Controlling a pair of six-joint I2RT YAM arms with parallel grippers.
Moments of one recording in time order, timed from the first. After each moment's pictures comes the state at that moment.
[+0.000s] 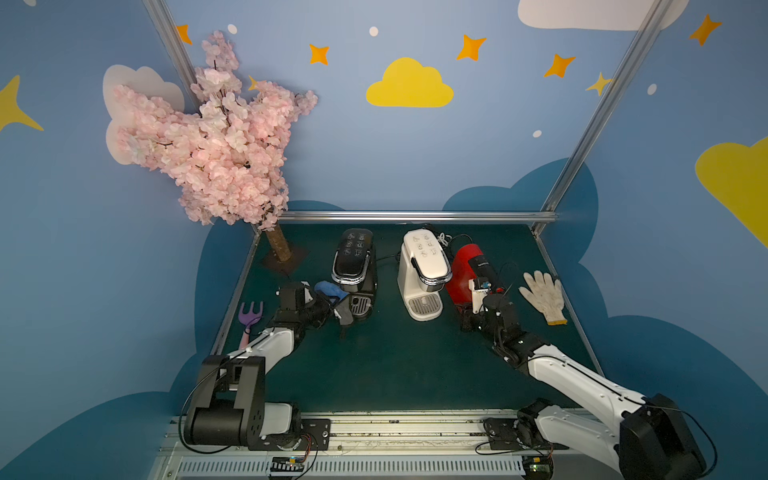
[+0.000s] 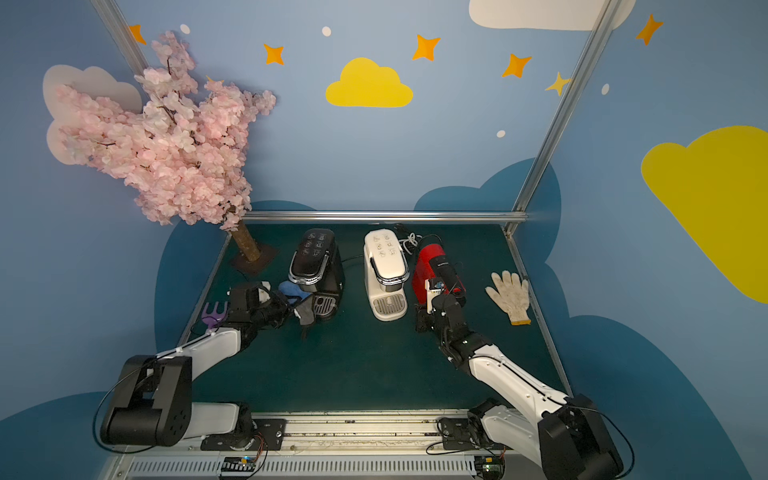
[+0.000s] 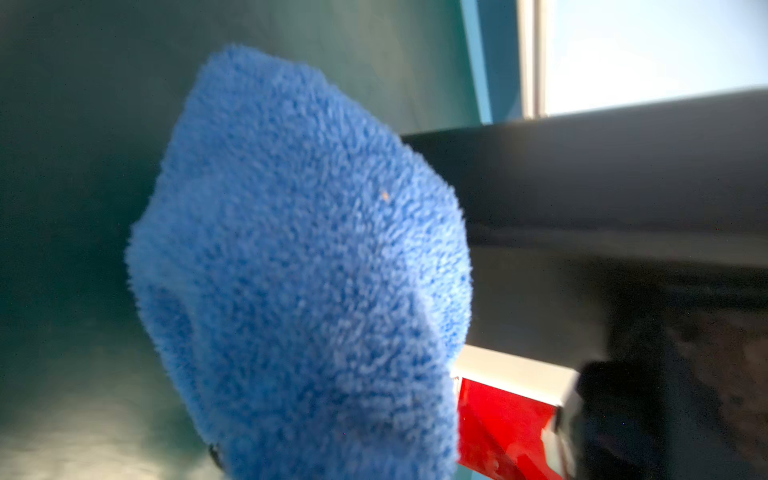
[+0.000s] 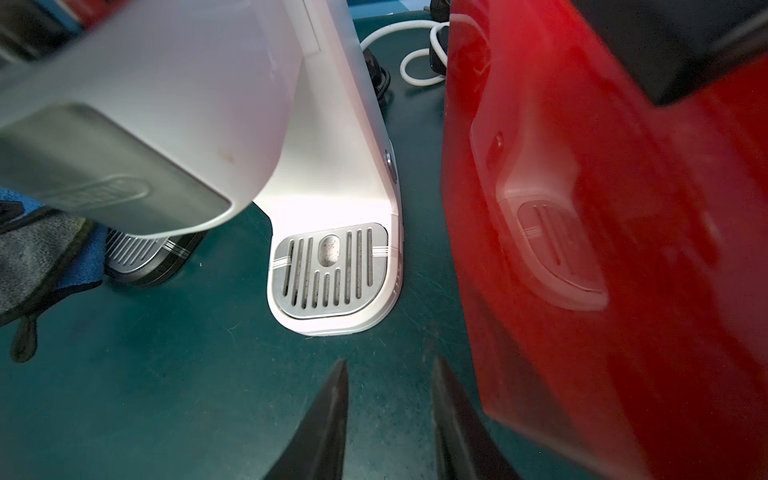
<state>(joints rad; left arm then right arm) -0.04 1.34 0.51 0.22 0.47 -1.08 0.55 1.08 0.51 0.01 0.09 0.31</state>
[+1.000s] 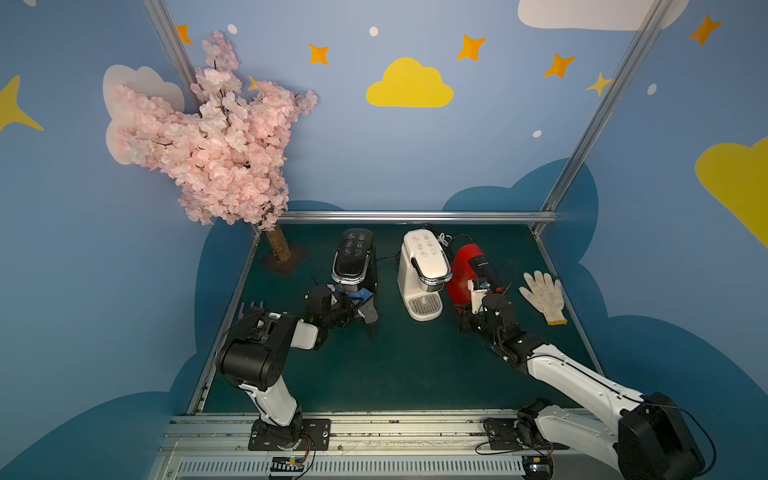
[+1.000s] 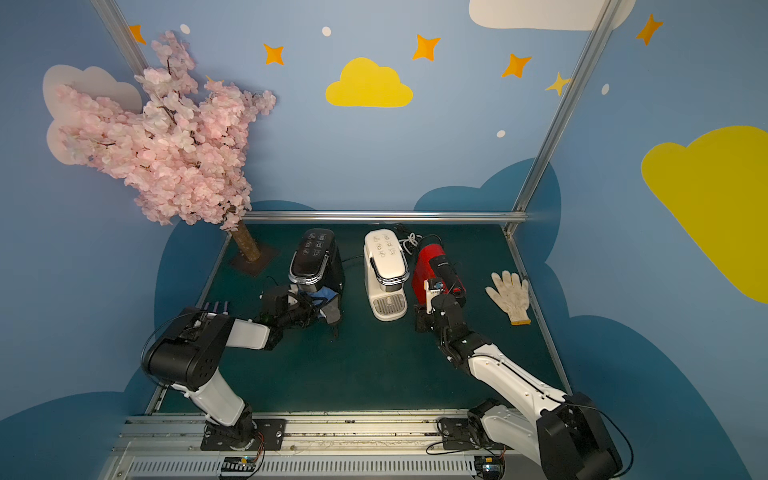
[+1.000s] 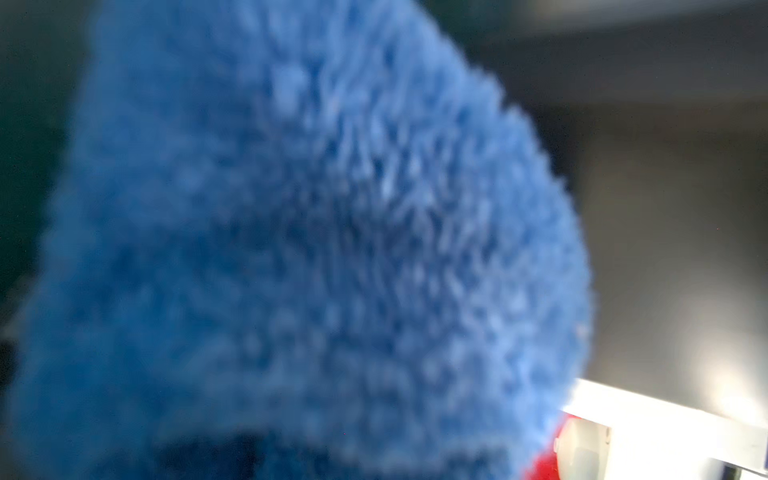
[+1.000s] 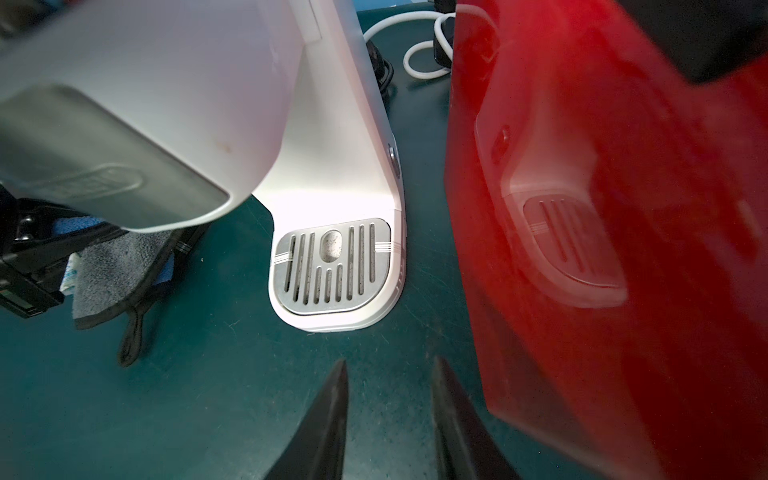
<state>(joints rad) -0.21 1.72 0.50 0.70 0.45 -1.28 0.55 1.09 0.51 0.01 0.08 0.31</state>
